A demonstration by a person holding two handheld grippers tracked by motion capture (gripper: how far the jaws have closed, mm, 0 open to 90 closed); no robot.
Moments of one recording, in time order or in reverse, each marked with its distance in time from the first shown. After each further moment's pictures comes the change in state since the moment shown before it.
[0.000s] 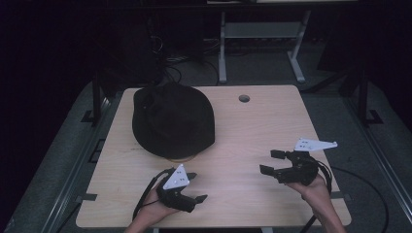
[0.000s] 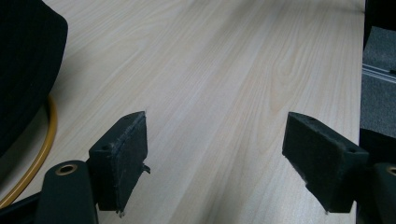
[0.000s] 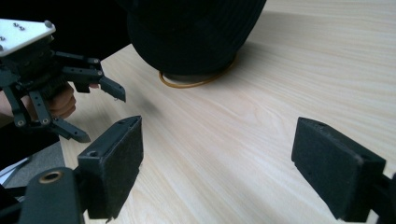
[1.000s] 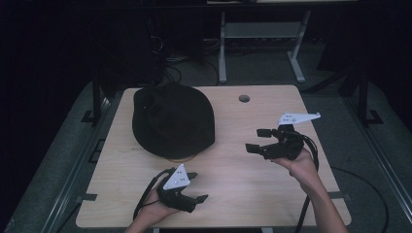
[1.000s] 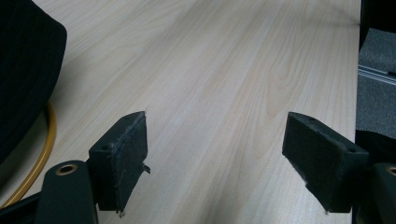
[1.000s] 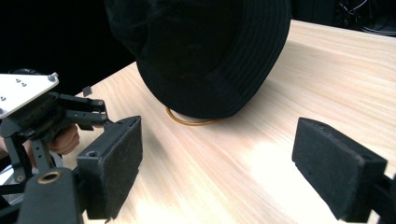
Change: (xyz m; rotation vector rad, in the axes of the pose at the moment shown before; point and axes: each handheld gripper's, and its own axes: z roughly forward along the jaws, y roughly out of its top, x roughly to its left) left arm -0.002 0.003 0.000 -0.016 -0.003 0.003; right arm 0.003 0.070 0.029 0.033 0.041 -0.046
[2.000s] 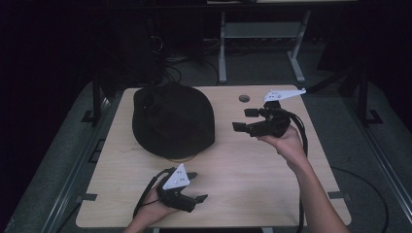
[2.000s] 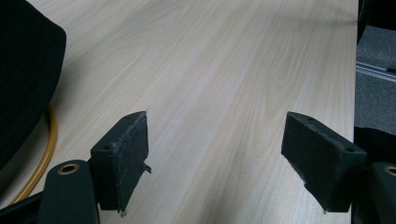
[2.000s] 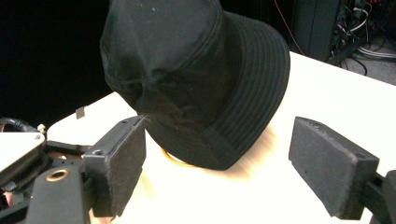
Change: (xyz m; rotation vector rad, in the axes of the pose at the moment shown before) left arm 0.002 0.001 -0.002 0.002 -0.002 0.017; right arm -0.001 0.060 0.025 -0.015 -0.006 -0.042
